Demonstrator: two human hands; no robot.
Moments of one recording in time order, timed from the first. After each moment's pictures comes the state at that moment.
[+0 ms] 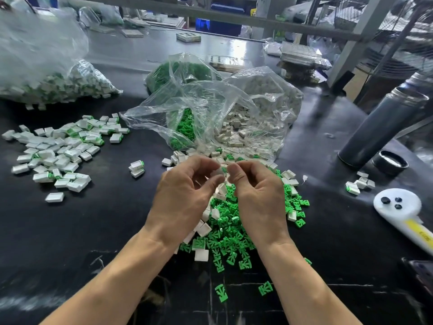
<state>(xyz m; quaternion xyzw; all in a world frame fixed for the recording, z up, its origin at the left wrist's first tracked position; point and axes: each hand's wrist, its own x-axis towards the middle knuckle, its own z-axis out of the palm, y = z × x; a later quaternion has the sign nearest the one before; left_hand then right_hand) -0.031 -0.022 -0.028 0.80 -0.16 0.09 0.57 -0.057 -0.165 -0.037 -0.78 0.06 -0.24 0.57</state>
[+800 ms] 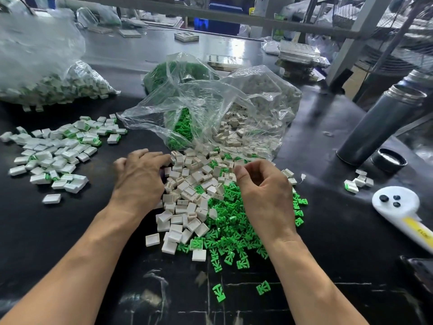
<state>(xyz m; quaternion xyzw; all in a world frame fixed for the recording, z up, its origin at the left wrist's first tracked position) 0.032 0.032 -0.050 0.97 -0.09 0.12 0.18 -0.059 -0.181 -0.031 -0.84 0.14 -0.23 0.47</state>
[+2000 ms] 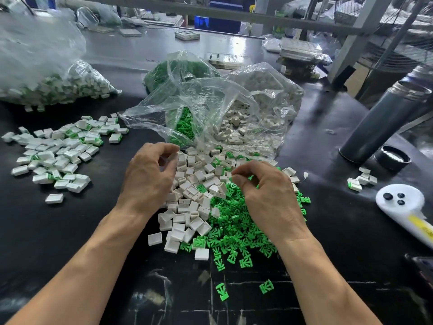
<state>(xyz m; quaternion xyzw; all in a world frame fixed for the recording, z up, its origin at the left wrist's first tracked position) 0.014 0.020 -0.032 0.89 -0.10 0.14 0.43 -0.064 -0.188 -0.021 -0.91 0.07 -0.17 0.38</state>
